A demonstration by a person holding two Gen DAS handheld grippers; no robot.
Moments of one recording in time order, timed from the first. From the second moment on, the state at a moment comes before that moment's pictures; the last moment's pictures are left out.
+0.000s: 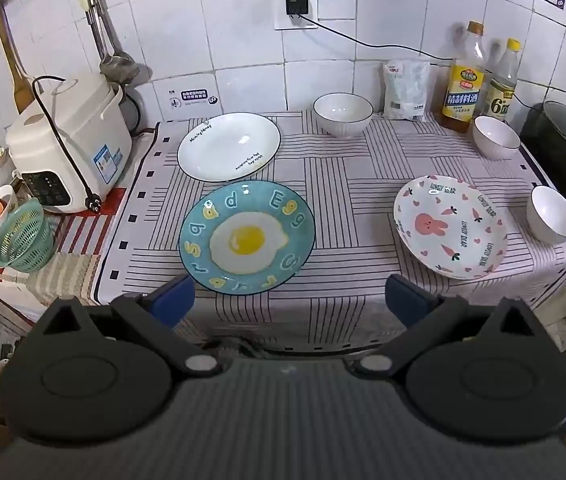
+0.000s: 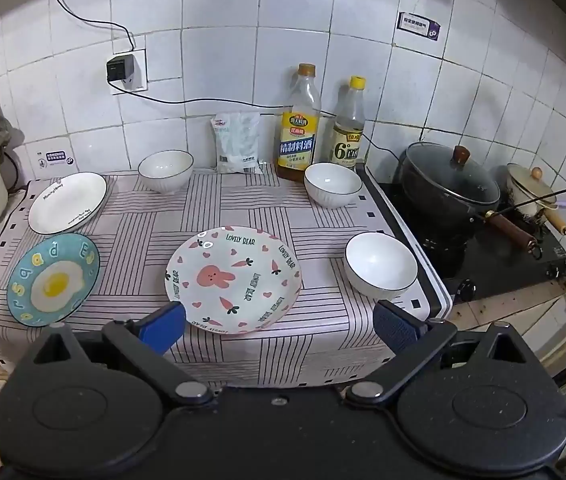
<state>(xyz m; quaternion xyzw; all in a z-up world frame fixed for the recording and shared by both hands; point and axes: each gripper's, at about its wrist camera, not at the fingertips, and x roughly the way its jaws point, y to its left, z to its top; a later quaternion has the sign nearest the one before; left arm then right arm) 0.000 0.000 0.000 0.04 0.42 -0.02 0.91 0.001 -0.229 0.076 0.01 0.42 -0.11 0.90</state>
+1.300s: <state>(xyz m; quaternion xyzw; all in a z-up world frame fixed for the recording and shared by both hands) -0.002 -0.001 -0.004 0.00 0.39 0.00 0.92 0.003 -0.241 0.066 0.02 0.42 -0.11 0.90</state>
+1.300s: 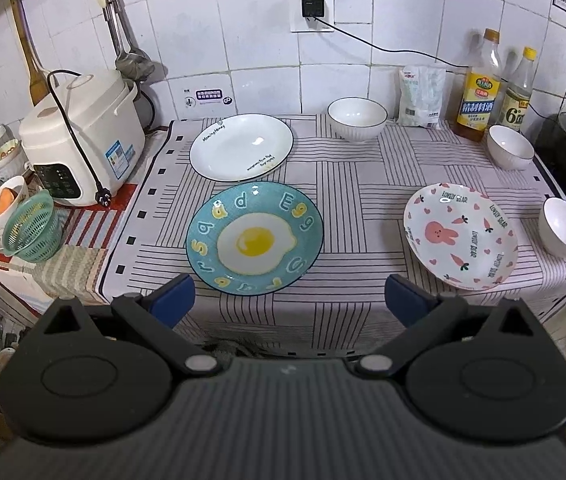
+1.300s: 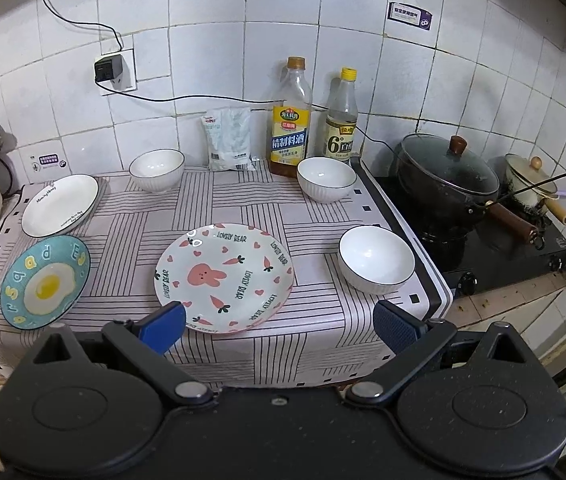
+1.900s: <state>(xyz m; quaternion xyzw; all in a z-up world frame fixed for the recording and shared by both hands) 0.042 -0.011 -0.004 0.00 0.39 -0.07 0.92 0.029 -0.254 0.052 0.00 0.36 -0.07 0.93</state>
